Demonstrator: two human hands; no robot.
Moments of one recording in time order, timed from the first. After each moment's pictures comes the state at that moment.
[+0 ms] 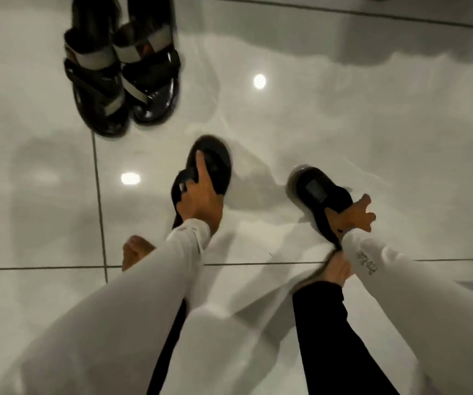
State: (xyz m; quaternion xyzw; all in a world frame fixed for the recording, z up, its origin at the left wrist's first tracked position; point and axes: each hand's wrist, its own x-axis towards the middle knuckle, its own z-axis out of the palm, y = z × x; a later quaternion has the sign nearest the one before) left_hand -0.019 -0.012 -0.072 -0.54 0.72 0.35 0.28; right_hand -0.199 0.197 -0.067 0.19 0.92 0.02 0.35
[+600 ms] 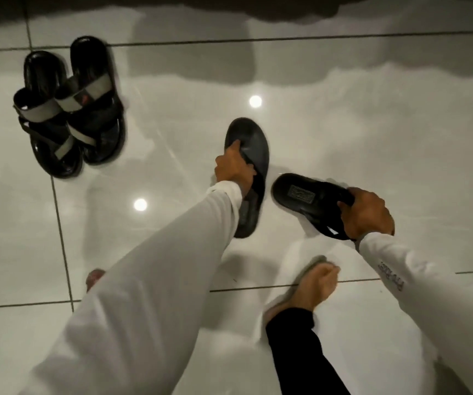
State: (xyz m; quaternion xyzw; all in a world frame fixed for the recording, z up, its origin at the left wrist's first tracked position) left_hand -0.220 0.038 -0.084 -0.54 0.67 0.49 0.17; right_hand -0.324 0.270 -0.053 -0.07 0.94 0.04 0.32
